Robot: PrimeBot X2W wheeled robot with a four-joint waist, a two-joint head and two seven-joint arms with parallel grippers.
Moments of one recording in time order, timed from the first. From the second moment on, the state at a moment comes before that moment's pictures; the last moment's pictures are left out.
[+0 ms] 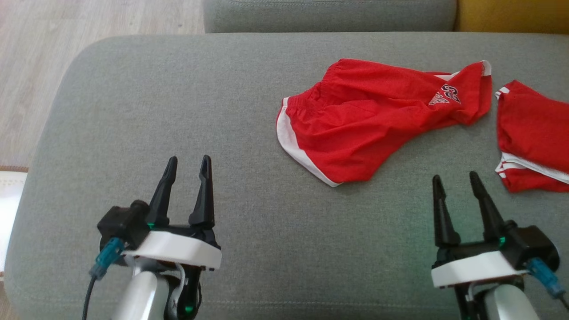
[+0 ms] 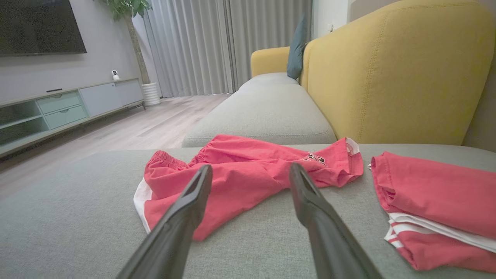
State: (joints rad) left arm -0.08 0.04 -0.27 0.10 -0.35 0.03 -0.25; right arm 0.01 -0.05 0.03 0.14 0.11 0.12 -0.25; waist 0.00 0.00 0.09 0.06
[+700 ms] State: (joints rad) left arm -0.15 0.04 -0.31 0.12 -0.37 0.03 -0.25; right arm -0.24 -0.20 0.23 0.45 -0.09 0.12 -0.07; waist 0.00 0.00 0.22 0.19
